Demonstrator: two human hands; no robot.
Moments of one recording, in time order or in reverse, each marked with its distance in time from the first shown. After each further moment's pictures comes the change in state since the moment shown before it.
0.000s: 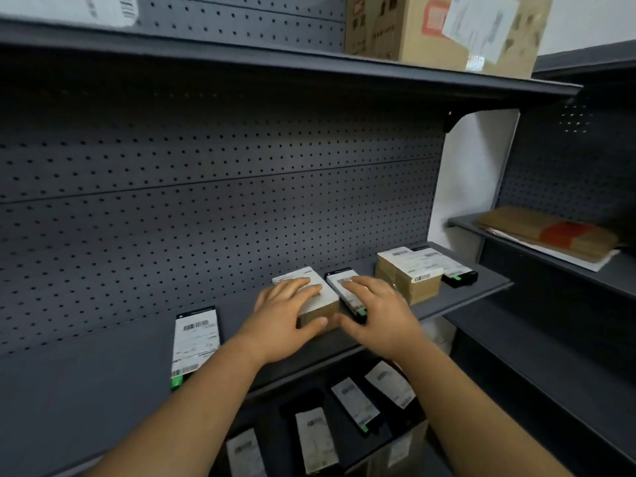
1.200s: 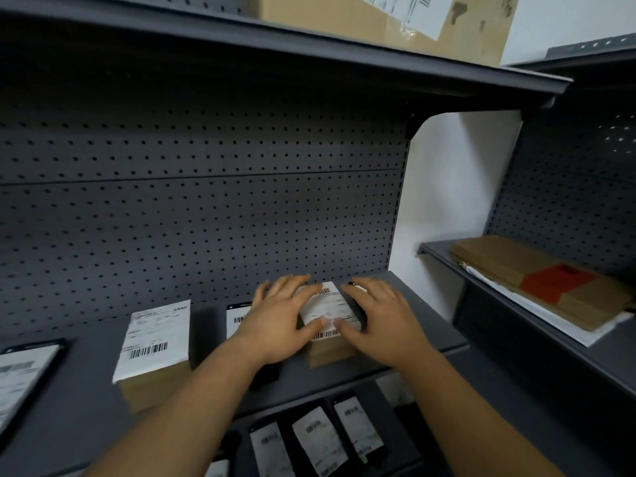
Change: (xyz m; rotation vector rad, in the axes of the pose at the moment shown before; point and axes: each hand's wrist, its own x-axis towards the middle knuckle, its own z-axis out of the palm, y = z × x) left_hand 0.216 0.130 0.107 0.090 0.049 -0.077; right_hand 0.082 0.266 -0.047 -0.038 0.008 -0.143
